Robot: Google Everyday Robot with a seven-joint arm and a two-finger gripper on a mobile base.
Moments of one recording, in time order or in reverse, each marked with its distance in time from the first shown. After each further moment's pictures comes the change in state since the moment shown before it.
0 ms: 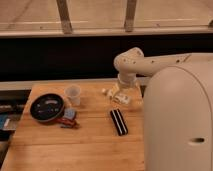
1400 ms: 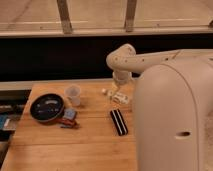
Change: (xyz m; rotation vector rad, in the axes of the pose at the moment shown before) arm -0.034 0.009 -0.007 0.101 0.004 -0.349
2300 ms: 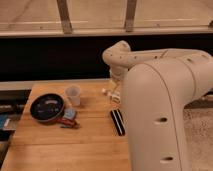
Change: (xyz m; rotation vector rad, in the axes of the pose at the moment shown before) arm -0.023 -0.003 0.020 -0.032 0.016 -0.074
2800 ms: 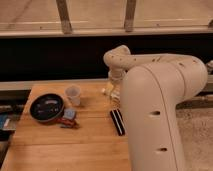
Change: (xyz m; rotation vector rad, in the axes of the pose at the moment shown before) arm -0.012 0.011 0.030 -0.094 -0.020 -0.010
